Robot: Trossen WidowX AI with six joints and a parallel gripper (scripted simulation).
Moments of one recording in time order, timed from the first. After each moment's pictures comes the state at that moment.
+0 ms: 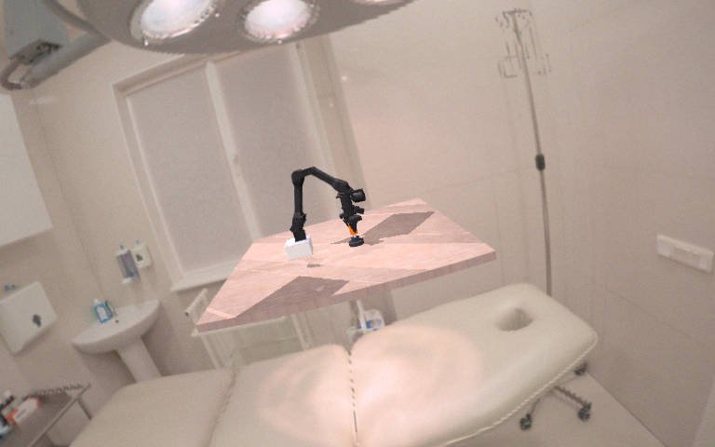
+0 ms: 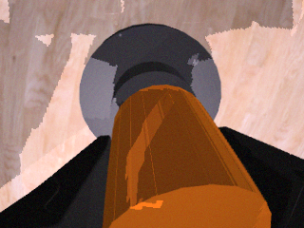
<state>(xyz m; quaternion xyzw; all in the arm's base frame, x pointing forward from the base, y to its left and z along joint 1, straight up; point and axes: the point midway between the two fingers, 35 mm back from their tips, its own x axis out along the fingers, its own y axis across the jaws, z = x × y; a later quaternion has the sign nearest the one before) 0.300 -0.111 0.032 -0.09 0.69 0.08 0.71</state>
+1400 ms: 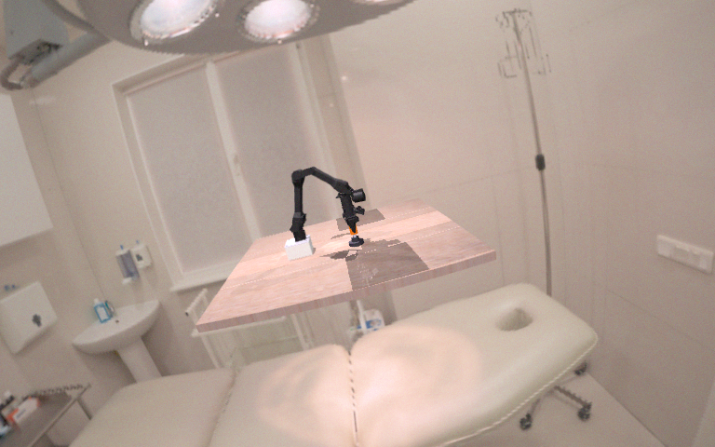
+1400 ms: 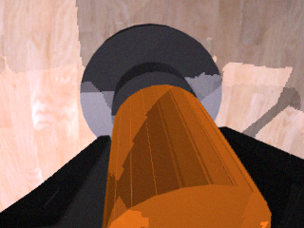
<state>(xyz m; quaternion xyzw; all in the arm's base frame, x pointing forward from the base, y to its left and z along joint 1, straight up) 0.300 -0.111 0.032 -0.01 0.70 0.00 0.72</state>
